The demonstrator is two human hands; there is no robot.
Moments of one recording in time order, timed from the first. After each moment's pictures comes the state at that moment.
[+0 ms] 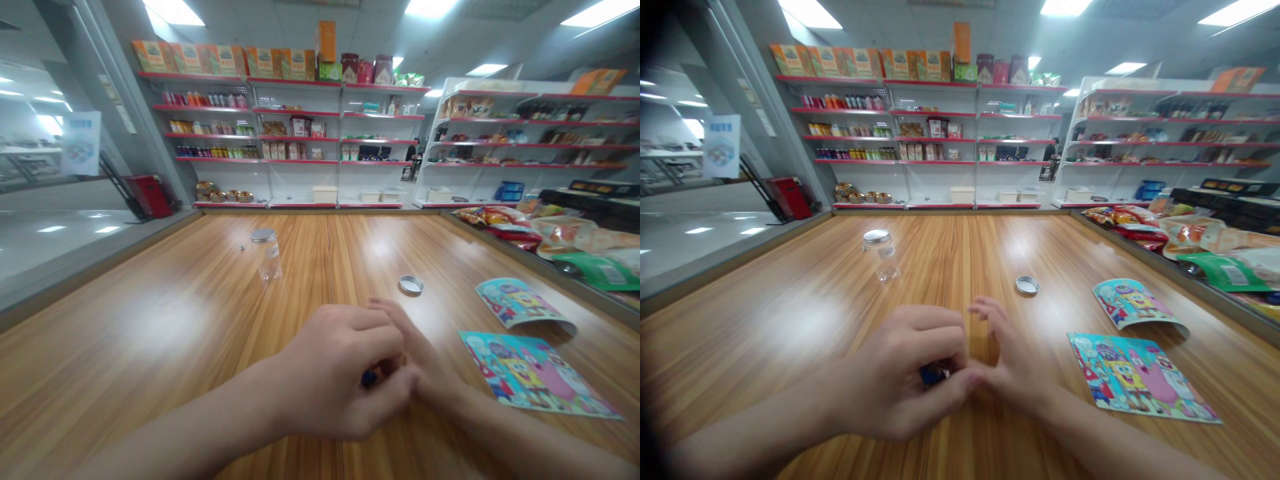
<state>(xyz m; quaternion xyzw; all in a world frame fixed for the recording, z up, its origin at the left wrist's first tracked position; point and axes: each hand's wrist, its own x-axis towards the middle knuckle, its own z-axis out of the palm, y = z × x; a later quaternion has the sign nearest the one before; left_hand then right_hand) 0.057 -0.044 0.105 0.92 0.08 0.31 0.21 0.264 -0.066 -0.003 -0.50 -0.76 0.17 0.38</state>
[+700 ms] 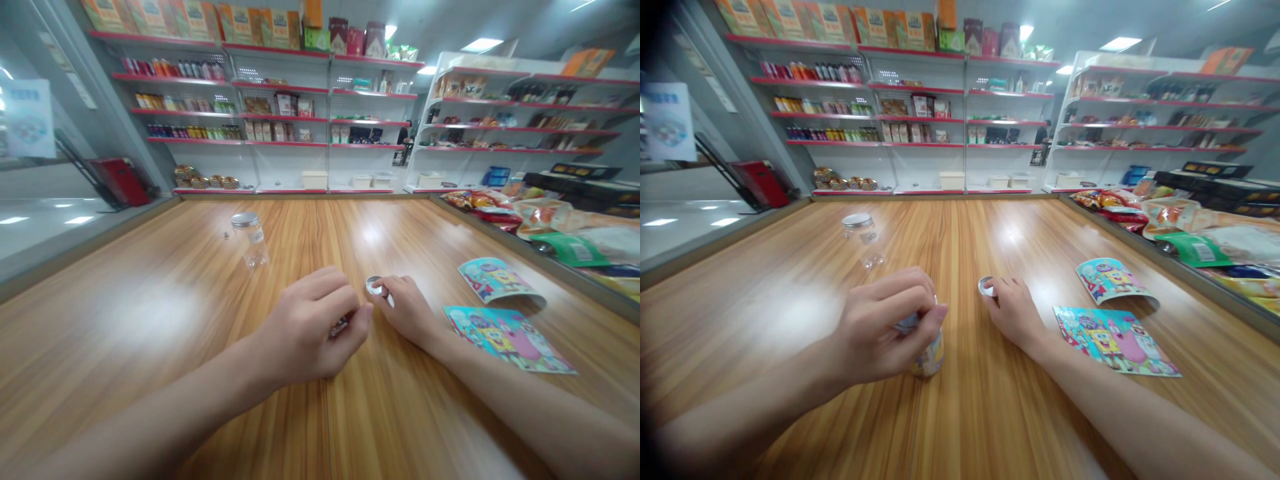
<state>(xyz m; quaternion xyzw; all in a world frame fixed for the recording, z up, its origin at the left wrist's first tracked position) 0.060 -0.025 0.084 0.88 0.09 0.46 0.07 0.307 -0.025 -0.019 -0.62 -0.73 -0.03 0.30</state>
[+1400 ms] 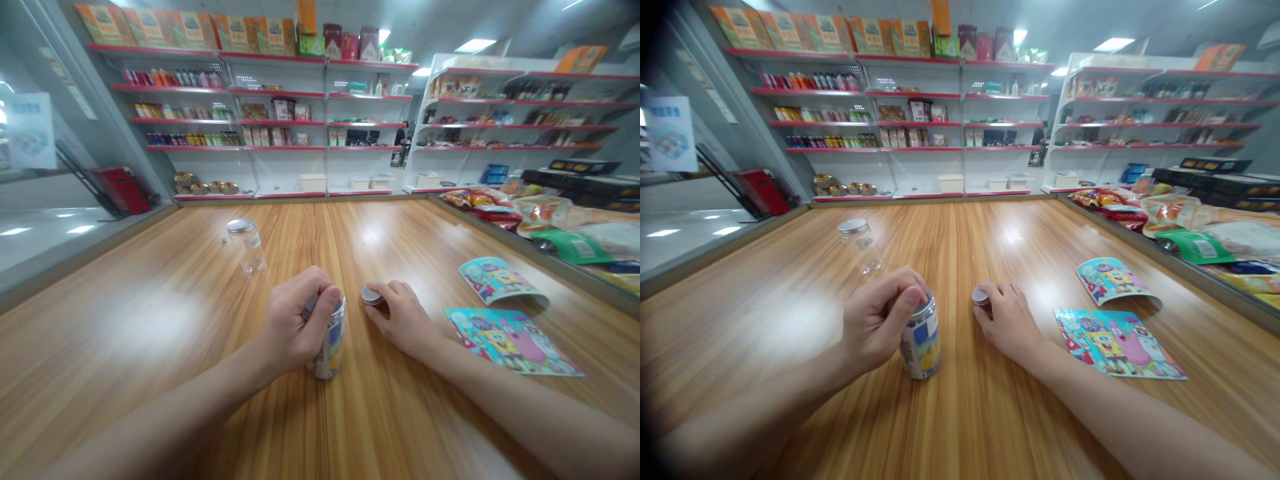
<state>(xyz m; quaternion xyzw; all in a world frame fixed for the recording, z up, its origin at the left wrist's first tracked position) 0.057 -0.006 0.057 0.80 0.14 0.52 0.24 0.291 -0.039 -0.017 -0.63 -0.71 -0.02 0.31</state>
